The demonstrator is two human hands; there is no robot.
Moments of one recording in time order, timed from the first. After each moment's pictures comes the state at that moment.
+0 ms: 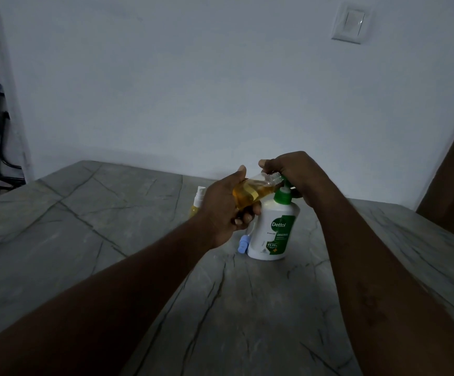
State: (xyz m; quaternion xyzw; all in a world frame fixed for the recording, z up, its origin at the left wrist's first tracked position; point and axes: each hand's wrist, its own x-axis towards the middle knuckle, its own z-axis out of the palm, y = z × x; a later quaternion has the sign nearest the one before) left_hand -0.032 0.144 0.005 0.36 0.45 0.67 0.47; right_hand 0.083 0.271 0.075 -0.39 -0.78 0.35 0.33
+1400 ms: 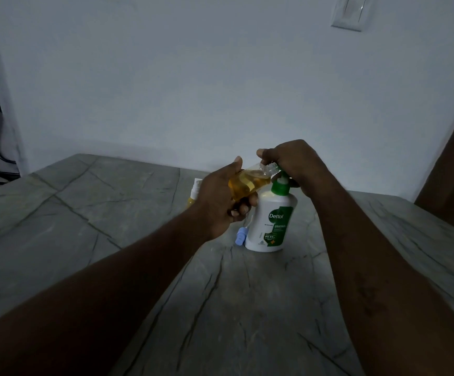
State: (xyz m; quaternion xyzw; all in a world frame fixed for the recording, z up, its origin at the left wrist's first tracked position) left_hand -0.032 0.144 0.005 0.37 0.44 0.67 0.47; right_hand 0.084 0.266 0.079 -0.41 -0.80 0.29 0.34
